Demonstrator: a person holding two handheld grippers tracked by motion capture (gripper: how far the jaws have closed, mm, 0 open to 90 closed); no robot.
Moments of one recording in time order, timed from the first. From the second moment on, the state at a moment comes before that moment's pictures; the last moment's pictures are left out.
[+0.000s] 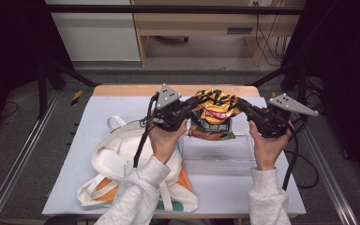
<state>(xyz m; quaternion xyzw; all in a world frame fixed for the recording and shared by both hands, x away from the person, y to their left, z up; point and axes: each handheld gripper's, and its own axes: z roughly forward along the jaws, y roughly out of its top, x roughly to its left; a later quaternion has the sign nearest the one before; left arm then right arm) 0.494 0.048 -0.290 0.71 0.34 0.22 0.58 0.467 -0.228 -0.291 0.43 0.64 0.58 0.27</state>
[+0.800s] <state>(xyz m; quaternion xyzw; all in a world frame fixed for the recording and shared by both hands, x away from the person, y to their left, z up) 0.517 0.046 -0.342 0.73 0.38 0.20 0.53 0.502 -0.222 -0.340 0.47 0.67 0.53 0.24</state>
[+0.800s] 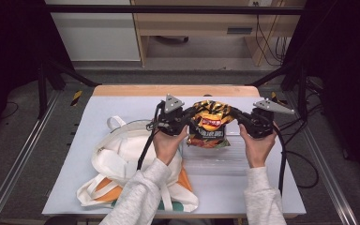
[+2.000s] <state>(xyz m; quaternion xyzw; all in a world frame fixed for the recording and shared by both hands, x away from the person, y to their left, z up) 0.524 0.059 -0.351 0.73 0.40 0.23 0.51 0.508 -0.214 -0.348 0.48 0.65 0.51 0.28</state>
